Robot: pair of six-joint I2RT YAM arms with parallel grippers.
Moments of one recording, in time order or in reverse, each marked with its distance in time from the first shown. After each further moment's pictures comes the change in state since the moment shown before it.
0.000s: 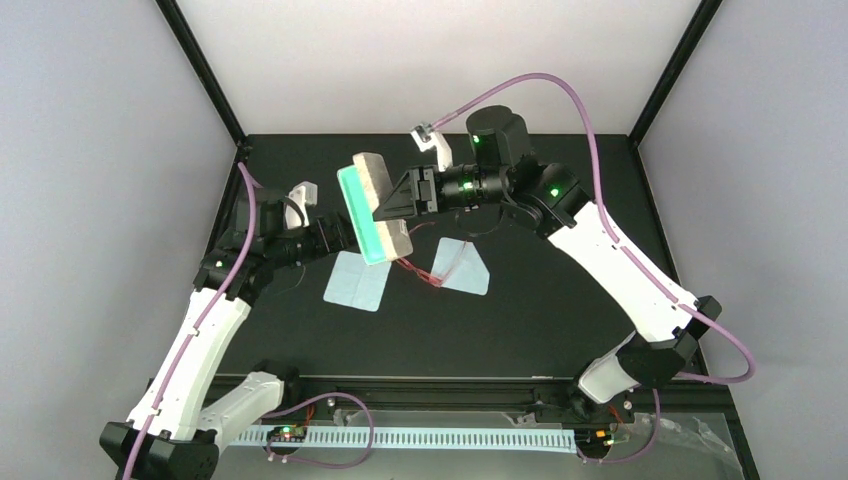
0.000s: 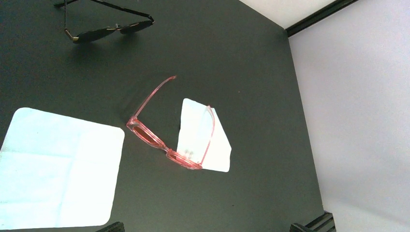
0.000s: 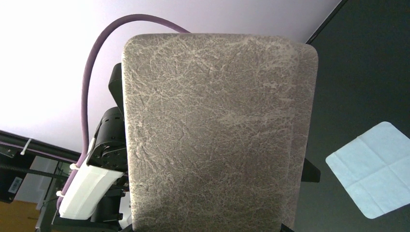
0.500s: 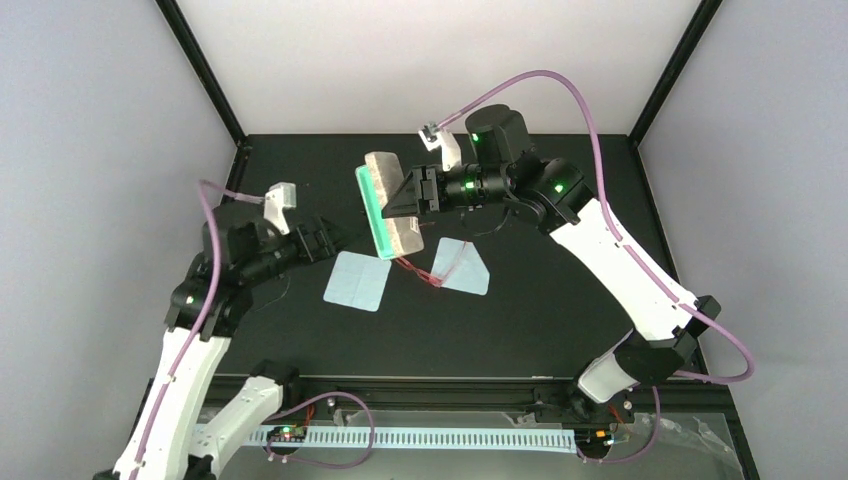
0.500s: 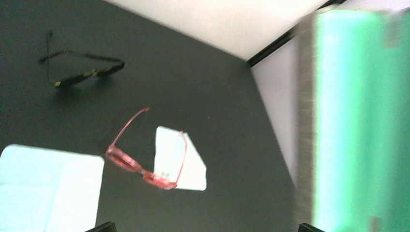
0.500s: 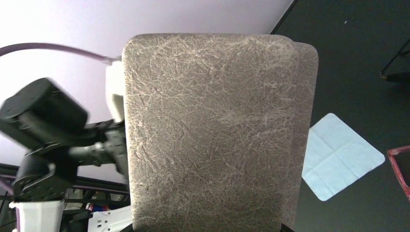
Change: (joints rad) left arm 0.000 -0.126 0.034 -0.006 0.000 -0.003; right arm -0.007 0.018 0.071 -0.145 0.129 -0.053
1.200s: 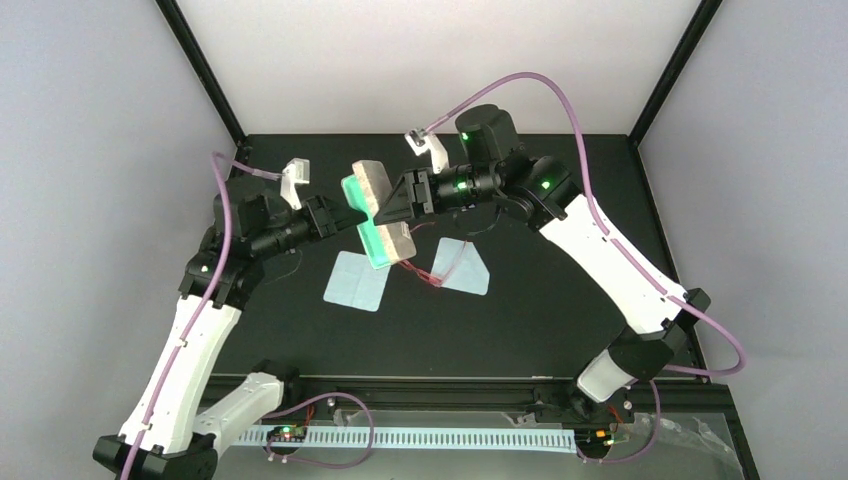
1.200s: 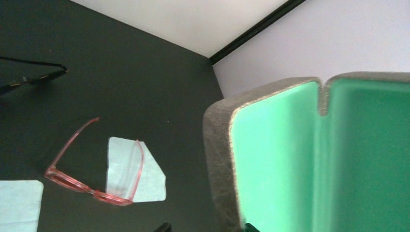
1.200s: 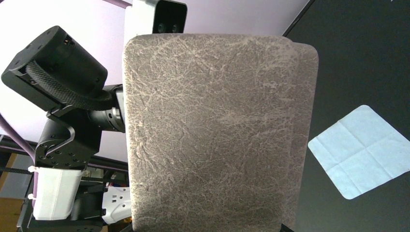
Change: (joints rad) left arm 0.000 0.101 0.056 0.165 0.140 -0.093; right arm -0.001 0.037 -0.001 0.018 -0.115 -0.007
